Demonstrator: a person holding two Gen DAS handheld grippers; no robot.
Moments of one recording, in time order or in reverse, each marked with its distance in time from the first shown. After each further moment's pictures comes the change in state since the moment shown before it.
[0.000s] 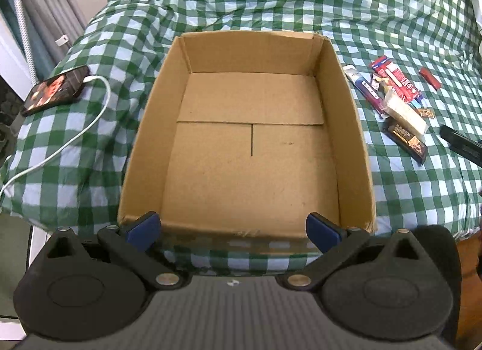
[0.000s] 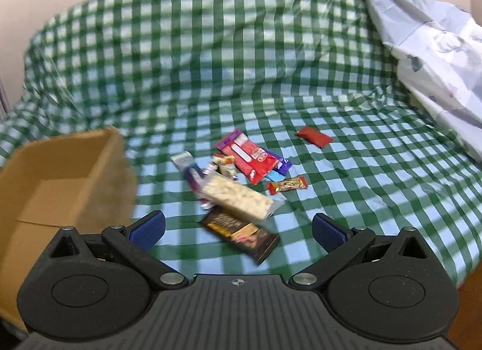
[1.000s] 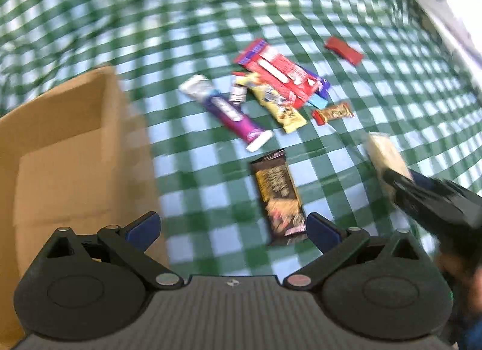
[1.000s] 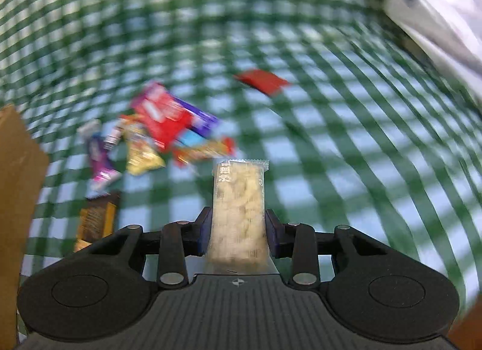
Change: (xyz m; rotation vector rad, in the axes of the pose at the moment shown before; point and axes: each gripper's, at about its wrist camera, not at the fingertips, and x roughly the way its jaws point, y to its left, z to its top) left arm 0.112 -0.253 0.103 0.275 0.029 -0.179; right arm 0.095 -0.132 -0.009 0.106 0.179 -0.022
